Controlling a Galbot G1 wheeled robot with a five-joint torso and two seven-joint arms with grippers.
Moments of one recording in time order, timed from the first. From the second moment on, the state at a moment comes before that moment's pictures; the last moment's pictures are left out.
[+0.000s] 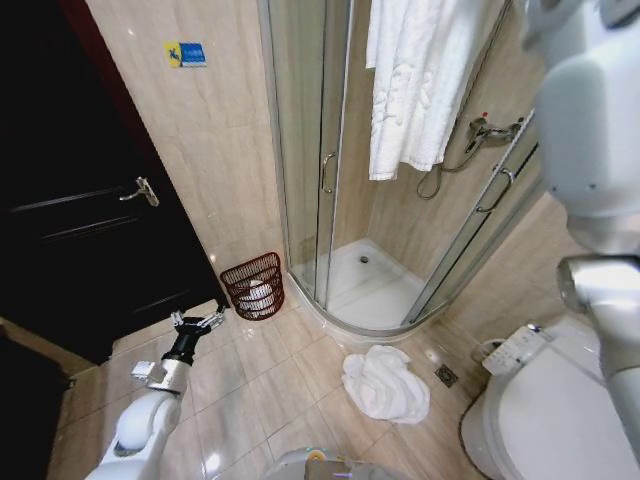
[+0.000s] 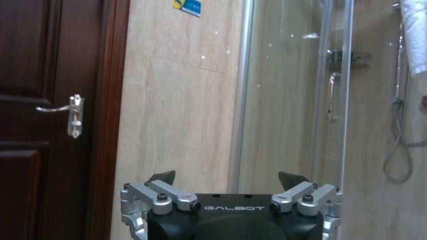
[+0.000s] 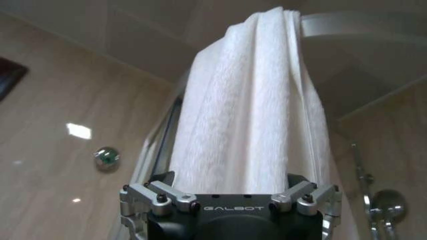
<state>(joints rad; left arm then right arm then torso) 1.61 -1.22 -0.81 -1.94 -0.54 -0.24 0.18 0.59 1.10 -0.08 1.35 0.76 -0.37 0.24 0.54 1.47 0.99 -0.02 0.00</state>
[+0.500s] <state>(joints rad) 1.58 -1.21 -0.81 -1.93 -0.55 -0.26 0.19 0.70 1.24 -0.14 1.22 0.77 -0.44 0.50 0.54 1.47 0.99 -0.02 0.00</state>
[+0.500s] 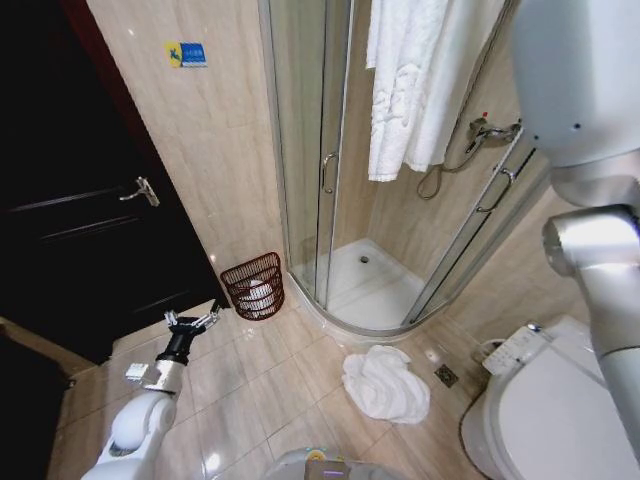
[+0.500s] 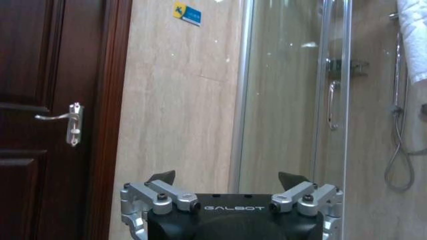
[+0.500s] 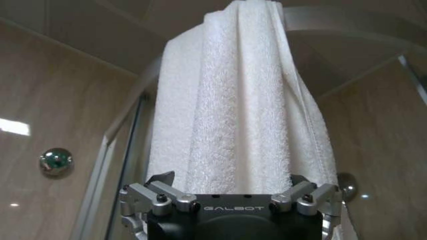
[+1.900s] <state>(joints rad) 1.57 -1.22 -0.80 -1.91 -0.54 -0.27 0.20 0.56 1.15 -0.18 1.32 0.78 -0.45 0.53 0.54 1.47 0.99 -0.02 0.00</state>
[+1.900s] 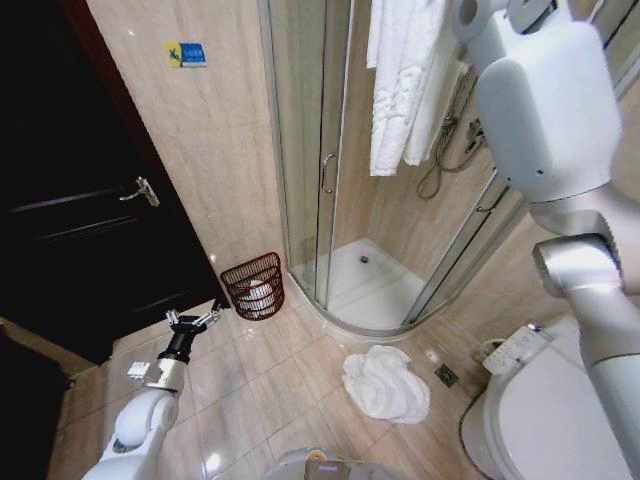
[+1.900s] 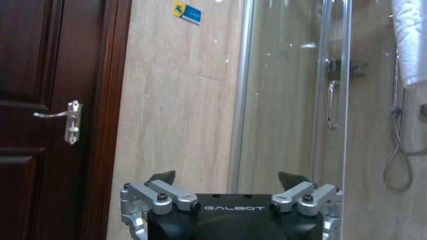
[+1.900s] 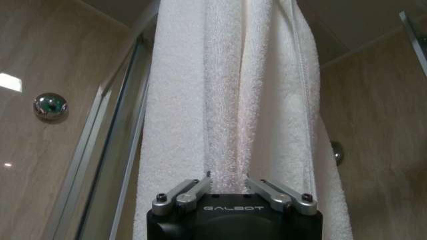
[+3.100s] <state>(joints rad) 1.57 -1.24 -0.78 -1.93 -0.51 -0.27 0.20 0.20 0.89 -0.11 1.71 0.97 -0.48 0.57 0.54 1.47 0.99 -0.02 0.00</state>
